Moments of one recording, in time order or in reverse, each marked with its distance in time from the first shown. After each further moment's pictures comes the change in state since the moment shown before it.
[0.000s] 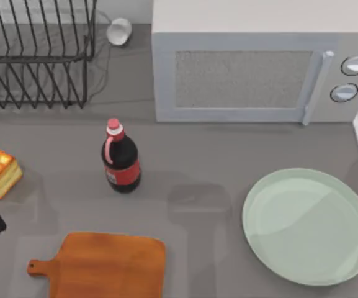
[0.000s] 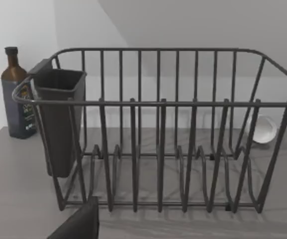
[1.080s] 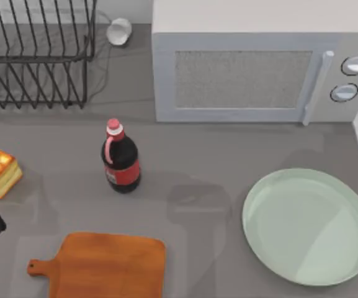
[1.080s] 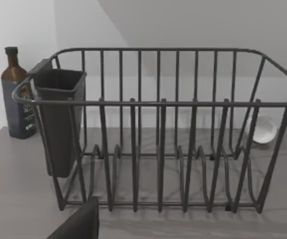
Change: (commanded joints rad) left arm 0.000 0.000 0.000 0.000 0.000 0.000; right arm 0.040 -0.217 0.112 -0.297 0.003 0.052
